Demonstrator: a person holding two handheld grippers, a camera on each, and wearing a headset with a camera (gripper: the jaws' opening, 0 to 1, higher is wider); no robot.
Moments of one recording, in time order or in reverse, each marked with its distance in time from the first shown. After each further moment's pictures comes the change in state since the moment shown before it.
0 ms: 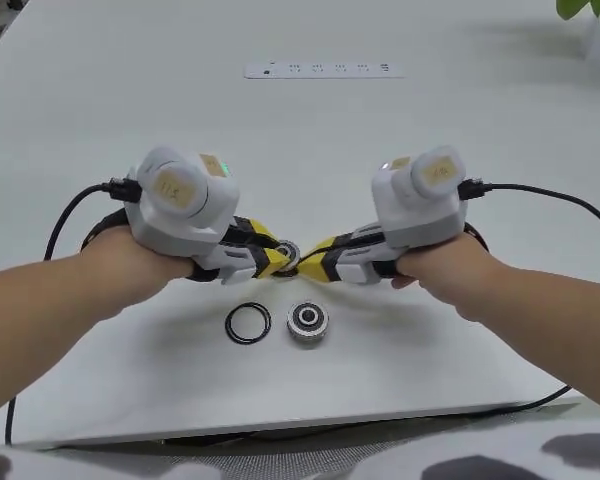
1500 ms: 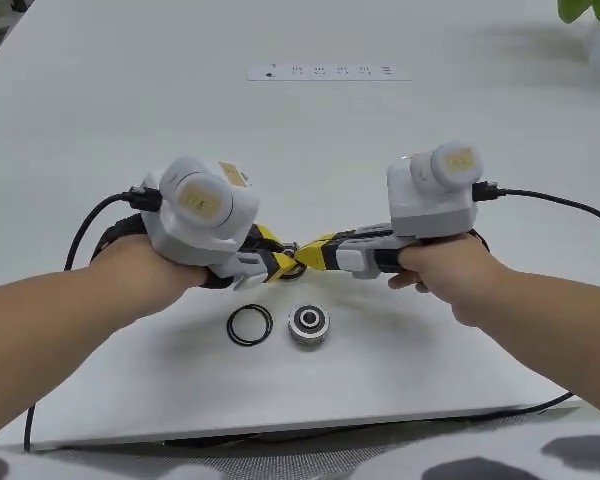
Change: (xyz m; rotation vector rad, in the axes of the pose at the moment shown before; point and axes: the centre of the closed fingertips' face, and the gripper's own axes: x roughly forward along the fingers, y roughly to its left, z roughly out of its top) left arm 0.005 -0.002 0.000 0.018 0.040 0.052; right arm -0.004 0.011 0.027 0.196 -0.137 0.051
